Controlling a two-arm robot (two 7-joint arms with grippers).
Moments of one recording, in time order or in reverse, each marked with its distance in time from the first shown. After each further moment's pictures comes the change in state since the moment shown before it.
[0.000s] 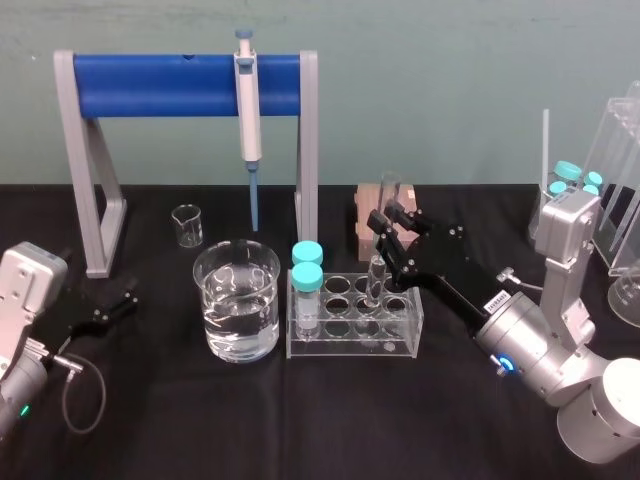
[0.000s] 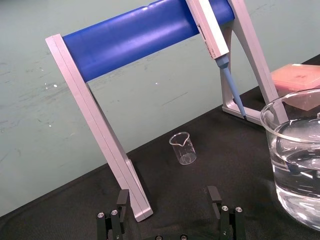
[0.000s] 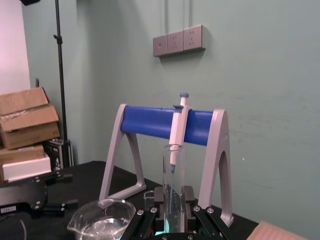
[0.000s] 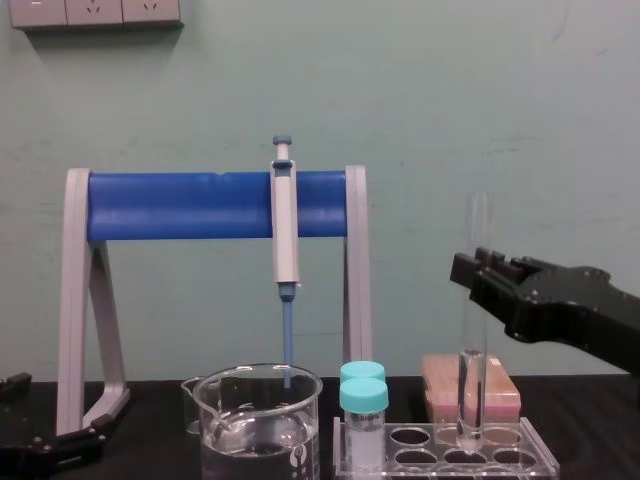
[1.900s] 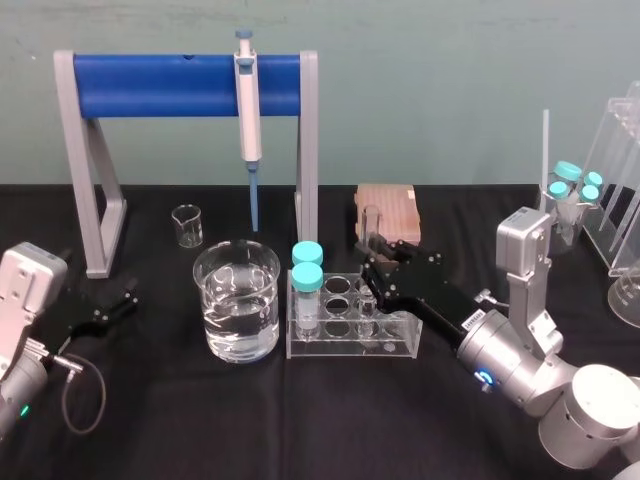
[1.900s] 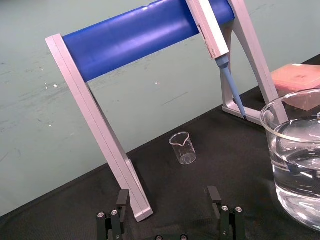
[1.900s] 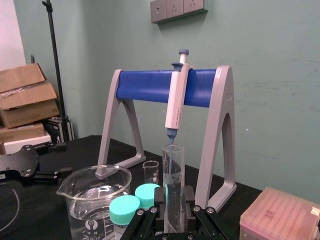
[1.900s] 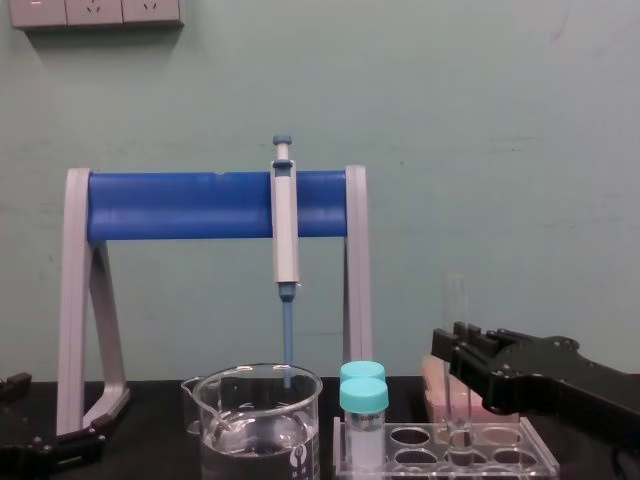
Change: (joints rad) left arm 0.000 0.000 0.000 0.000 0.000 0.000 0.000; right arm 0.057 -0.032 -0.039 0.155 -0.036 0.011 0.014
